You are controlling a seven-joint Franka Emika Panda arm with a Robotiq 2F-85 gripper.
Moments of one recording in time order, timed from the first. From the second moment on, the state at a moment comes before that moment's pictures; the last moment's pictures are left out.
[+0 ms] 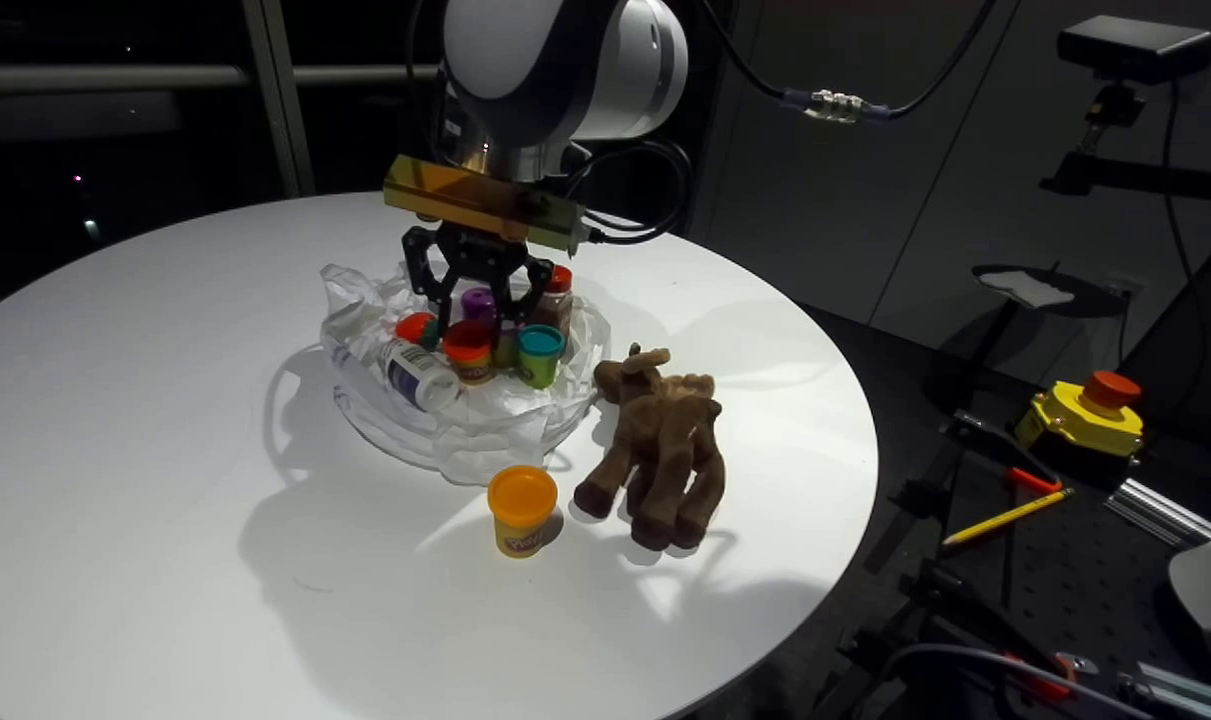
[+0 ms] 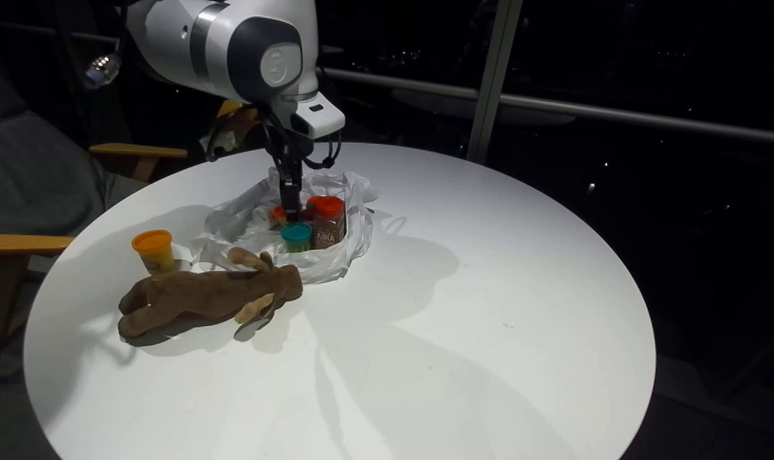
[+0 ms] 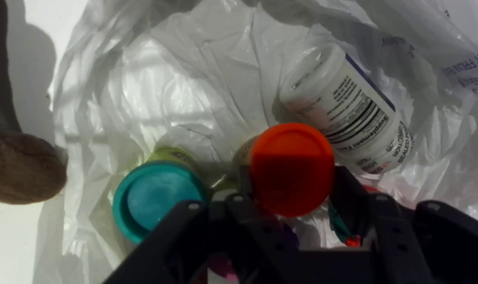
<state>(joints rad) 0.28 0.68 -0.04 -1.81 0.17 2.62 1.01</state>
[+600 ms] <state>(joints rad) 0.28 0.51 0.03 -1.89 0.19 2.62 1.00</state>
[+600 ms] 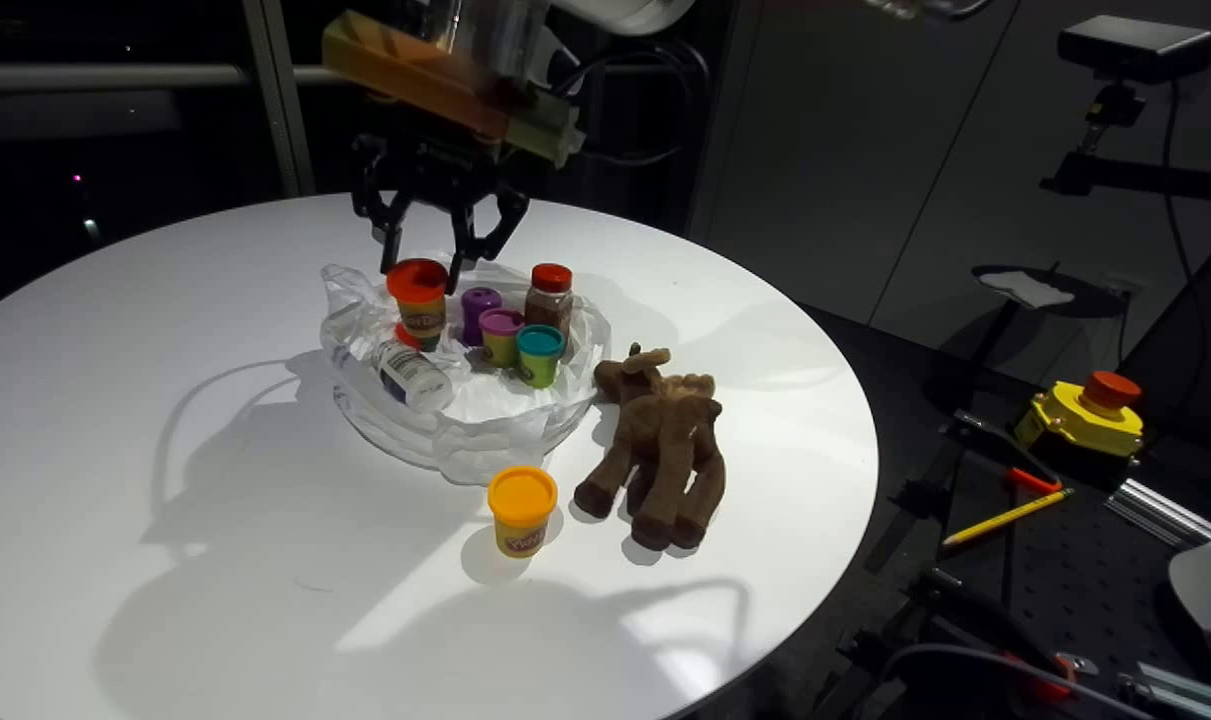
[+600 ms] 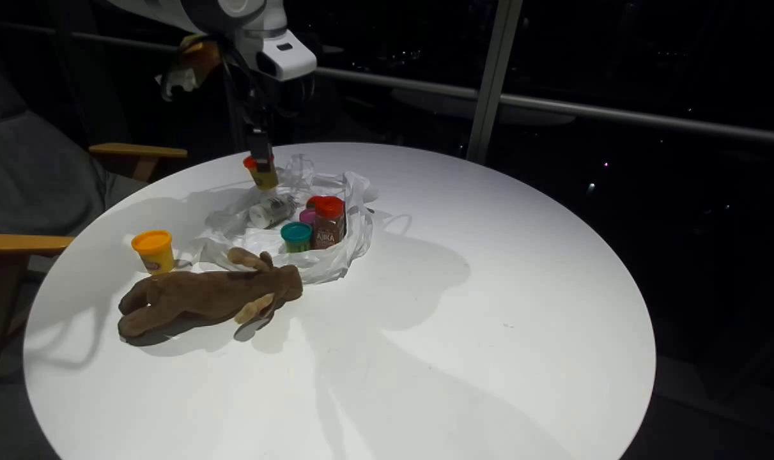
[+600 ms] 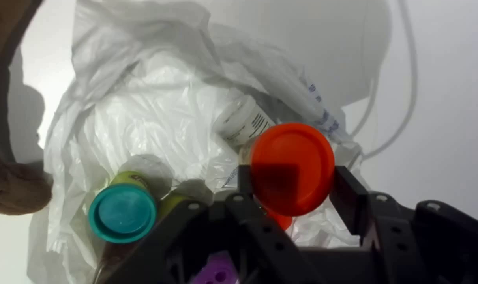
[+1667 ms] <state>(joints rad) 0.12 -0.03 0.01 -2.55 0.71 2.81 0.73</state>
